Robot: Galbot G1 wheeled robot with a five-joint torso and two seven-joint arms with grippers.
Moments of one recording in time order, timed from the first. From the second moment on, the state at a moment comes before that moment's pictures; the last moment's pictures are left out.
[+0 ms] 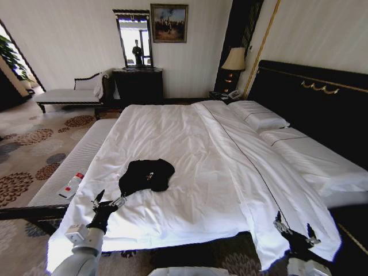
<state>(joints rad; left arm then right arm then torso) 1.83 -1.33 -0.73 -2.34 -0.45 0.17 -0.08 -1.82 1.61 1.03 1.99 0.27 0.22 0.06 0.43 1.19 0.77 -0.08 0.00</state>
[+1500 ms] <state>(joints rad) 1.86 -1.36 -0.73 -2.33 -0.48 0.16 -0.07 -1.84 1.61 0.91 2.04 0.16 0.30 0.00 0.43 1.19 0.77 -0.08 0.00</state>
